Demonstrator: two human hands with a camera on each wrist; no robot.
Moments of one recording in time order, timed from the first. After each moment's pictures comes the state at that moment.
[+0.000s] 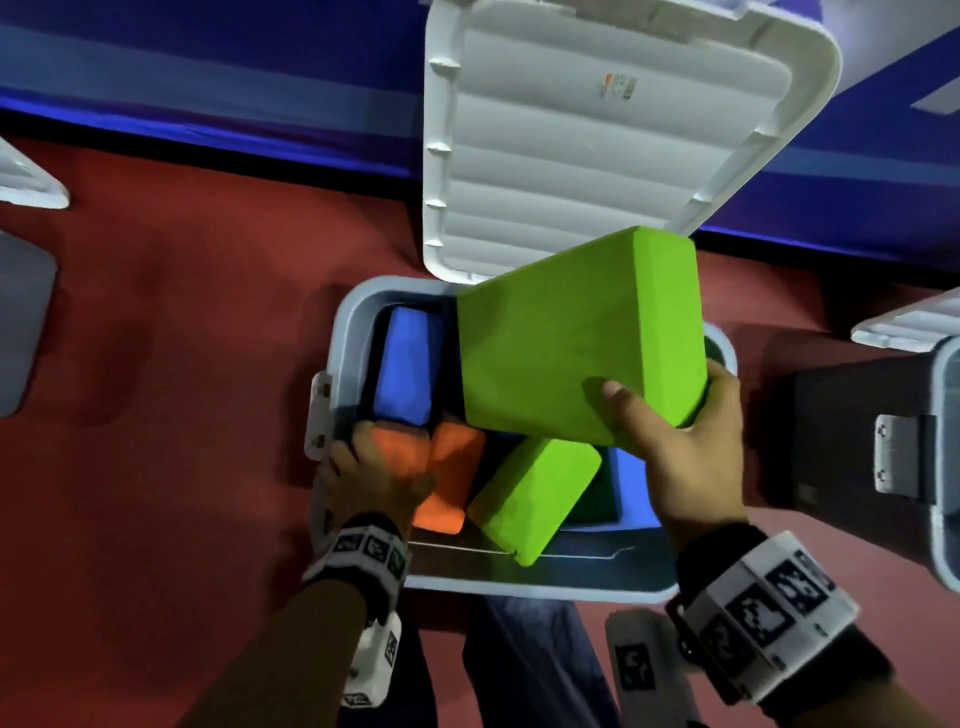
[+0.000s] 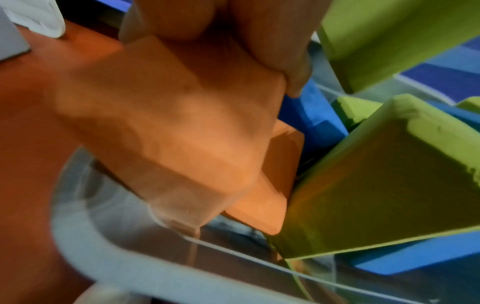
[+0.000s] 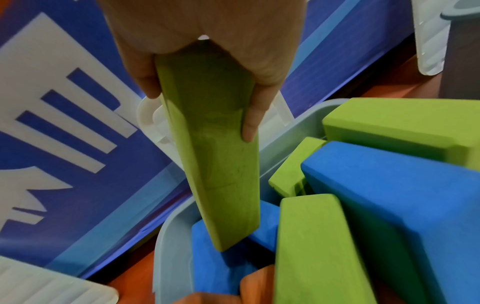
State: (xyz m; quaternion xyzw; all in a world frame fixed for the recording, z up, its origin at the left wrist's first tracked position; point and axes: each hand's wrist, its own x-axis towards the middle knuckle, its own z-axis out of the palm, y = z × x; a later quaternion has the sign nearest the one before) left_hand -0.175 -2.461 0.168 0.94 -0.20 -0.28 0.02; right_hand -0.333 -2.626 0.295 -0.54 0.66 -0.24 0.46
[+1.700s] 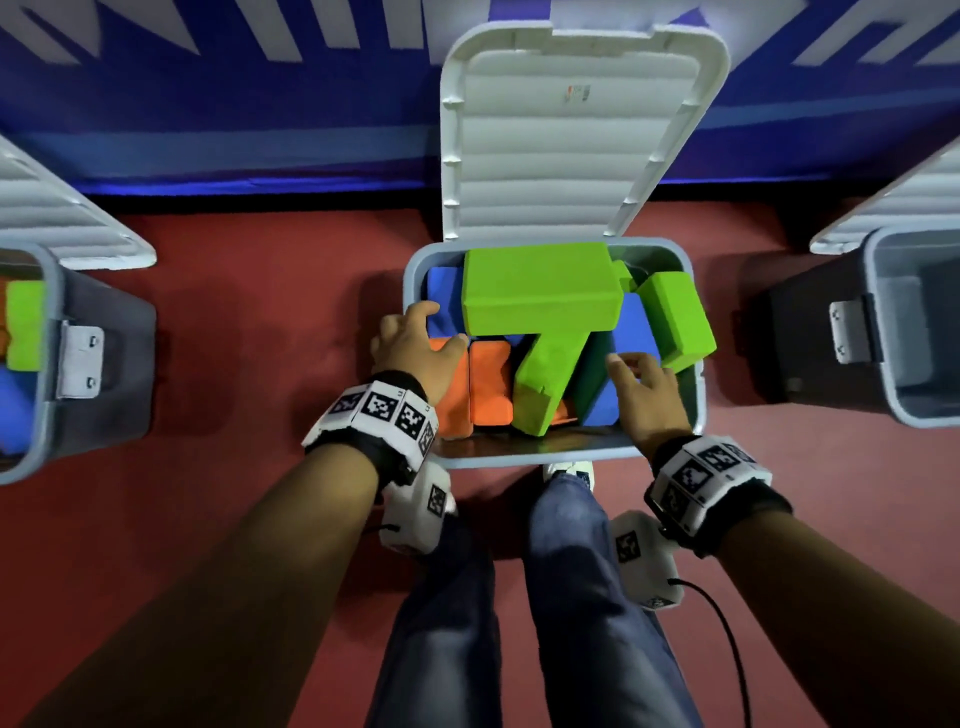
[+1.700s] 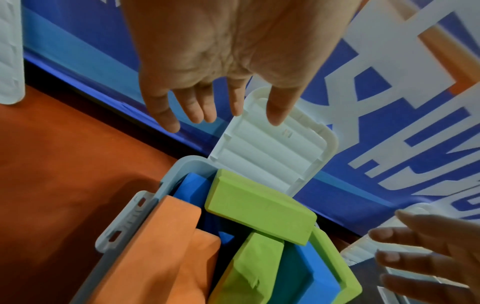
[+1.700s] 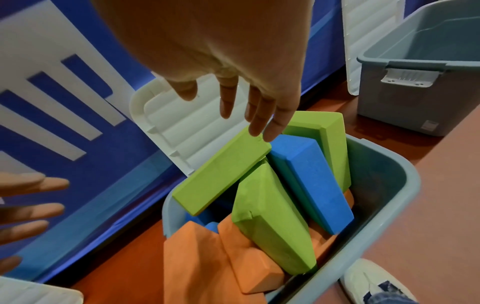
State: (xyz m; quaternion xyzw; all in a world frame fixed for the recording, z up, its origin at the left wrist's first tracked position) left_hand -0.096 -2.480 0.353 0.85 -0.29 -0.41 0.18; right_hand -0.315 -2.536 0.365 -0.52 0.72 -0.05 0.46
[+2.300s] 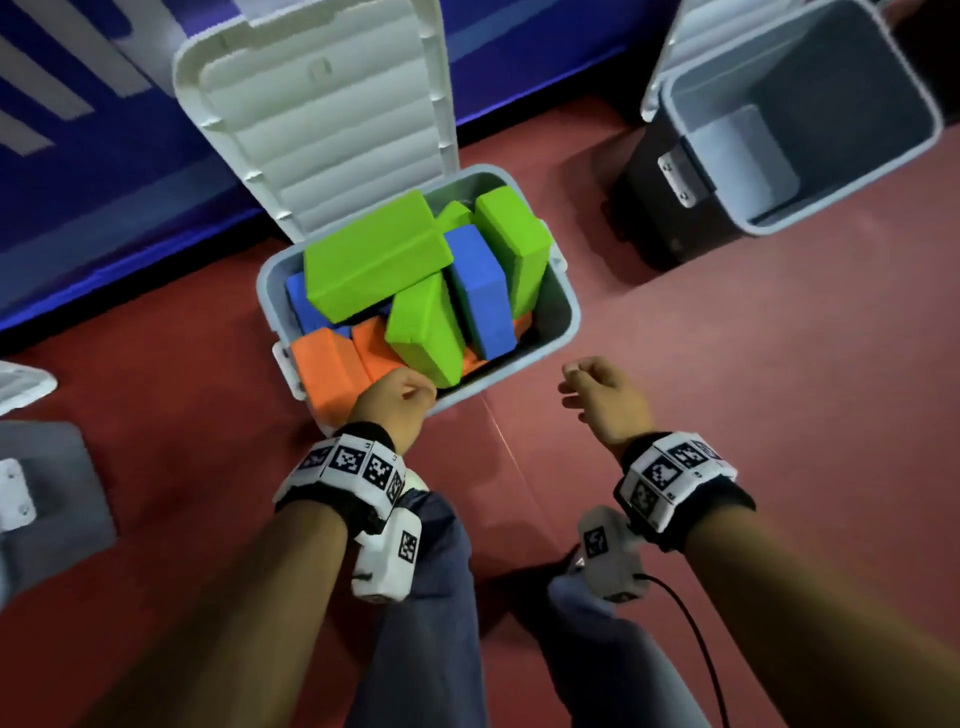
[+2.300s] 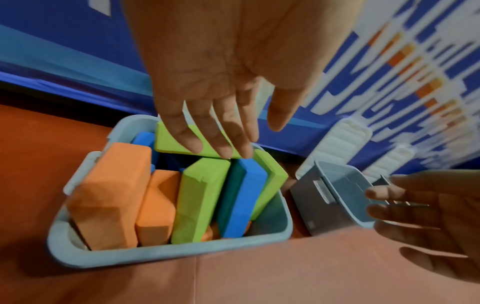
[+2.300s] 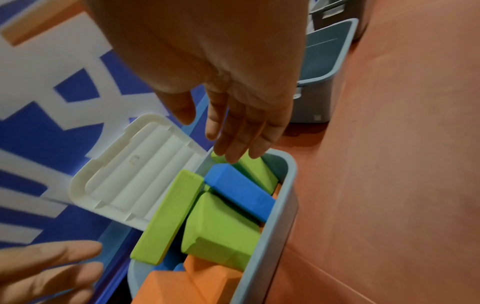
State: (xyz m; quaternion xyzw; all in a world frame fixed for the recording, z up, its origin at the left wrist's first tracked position) left_hand -0.256 -2.425 0.391 0.75 -0.40 -0.52 0.07; right_hand -0.480 -2.427 0.389 -0.34 0.76 -0.18 0.53
